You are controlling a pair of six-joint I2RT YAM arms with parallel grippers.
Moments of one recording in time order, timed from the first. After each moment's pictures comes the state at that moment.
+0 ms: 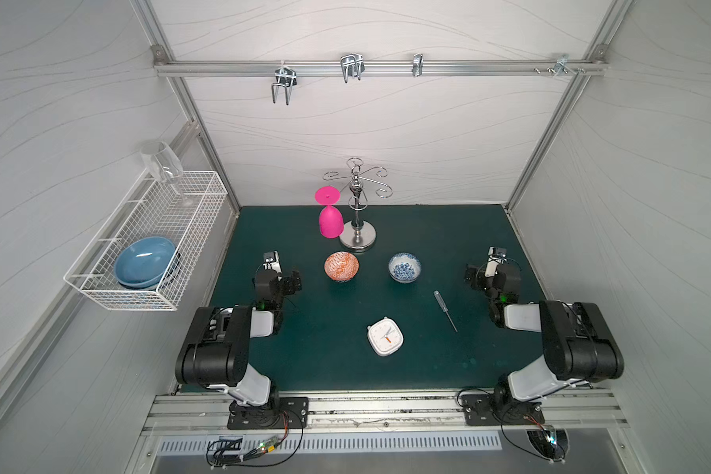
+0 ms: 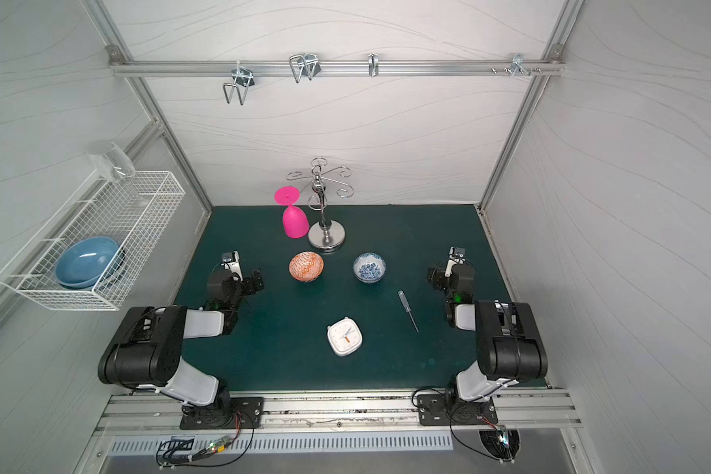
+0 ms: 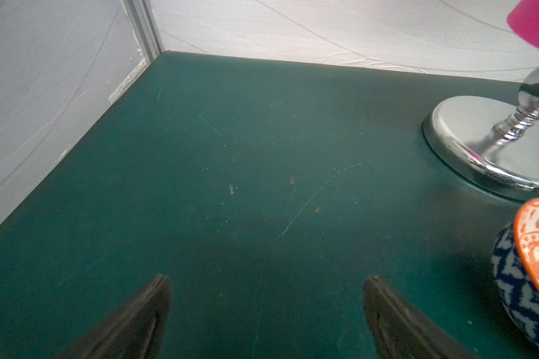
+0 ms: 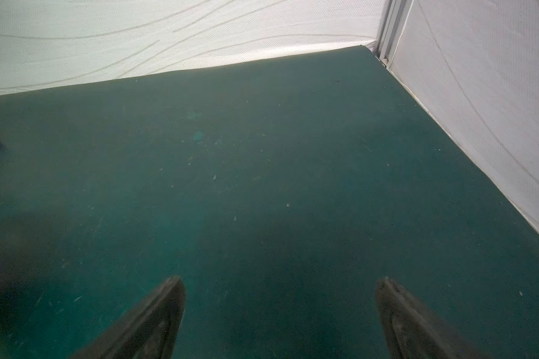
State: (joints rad) left arm 0.04 1.55 0.40 0.73 -0.09 -0.08; right arm 0.01 1.55 0.44 0.69 0.03 0.06
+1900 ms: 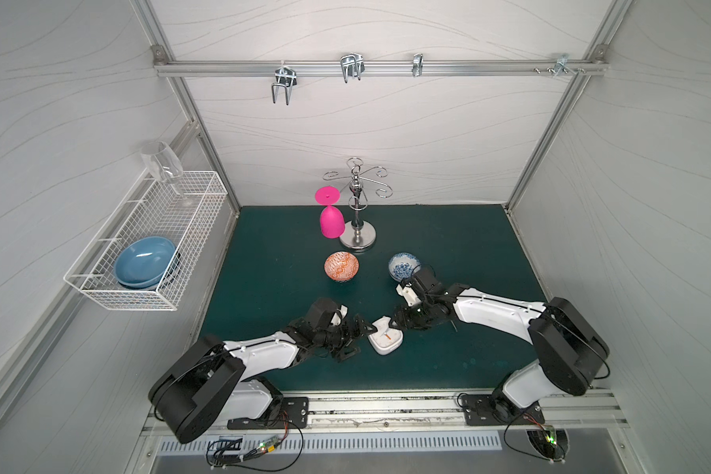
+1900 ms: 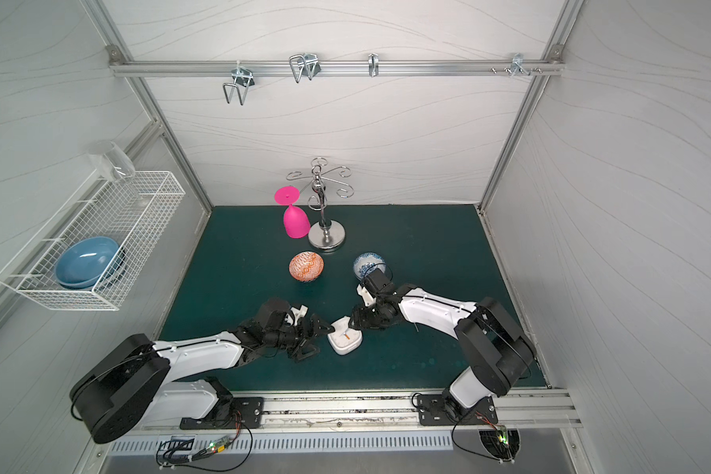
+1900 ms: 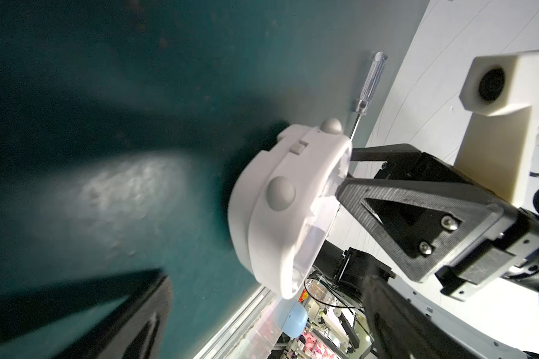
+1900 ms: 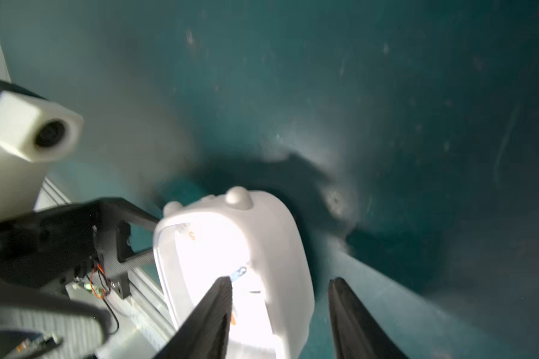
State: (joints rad) left arm -0.66 1.33 0.34 0.25 0.58 -1.32; right arm 0.76 1.55 0.83 -0.40 -0.36 0.59
